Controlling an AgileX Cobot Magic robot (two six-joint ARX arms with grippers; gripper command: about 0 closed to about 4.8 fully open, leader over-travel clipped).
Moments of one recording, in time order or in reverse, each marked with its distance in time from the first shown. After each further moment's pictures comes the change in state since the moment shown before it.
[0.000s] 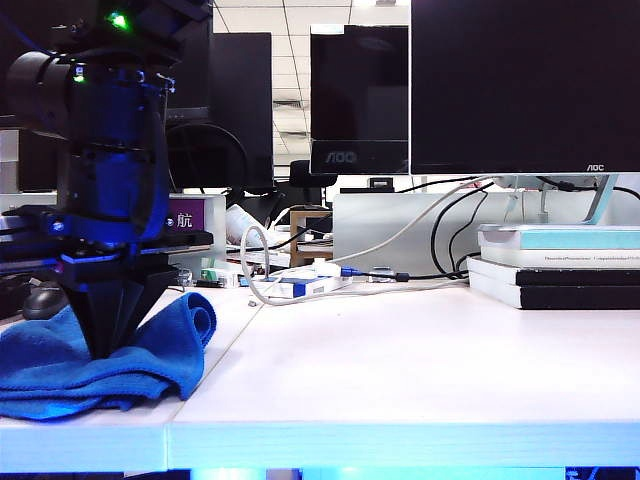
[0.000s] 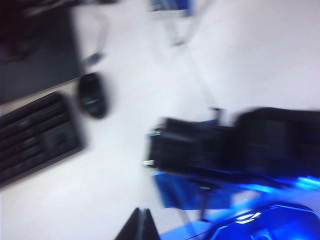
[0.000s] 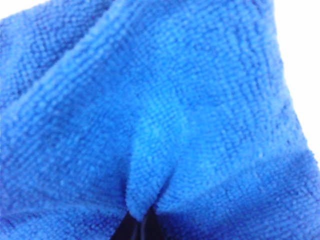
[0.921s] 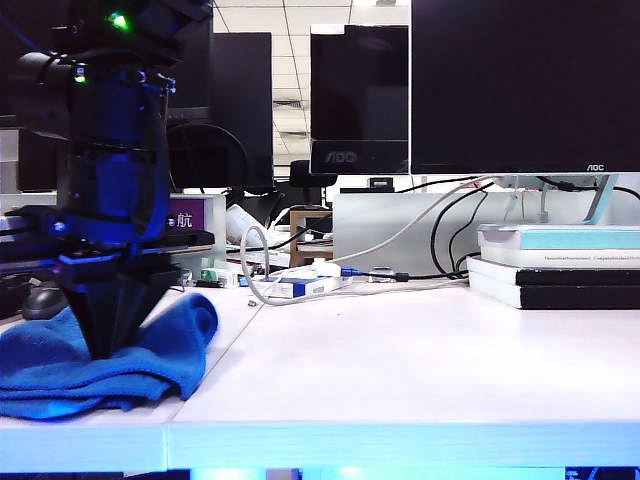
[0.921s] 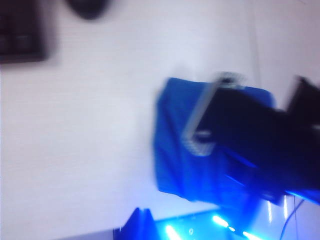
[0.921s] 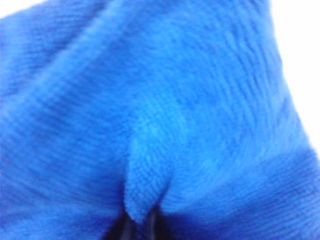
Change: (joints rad) left arm 0.735 0.012 -0.558 0.280 0.603 0.180; right arm 0.000 0.000 0.002 0.000 -0.008 0.008
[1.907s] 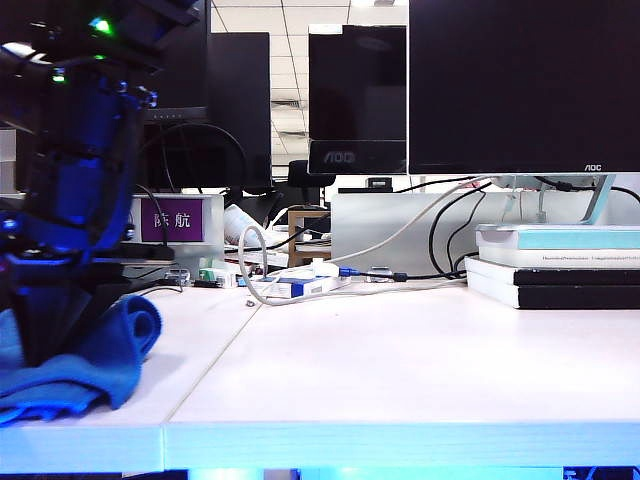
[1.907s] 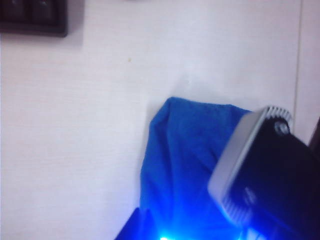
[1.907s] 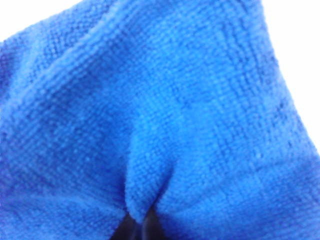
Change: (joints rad) left arm 0.112 0.114 -0.103 0.112 0.039 -0.021; right arm 0.034 0.009 -0.006 0.139 -0.150 0.000
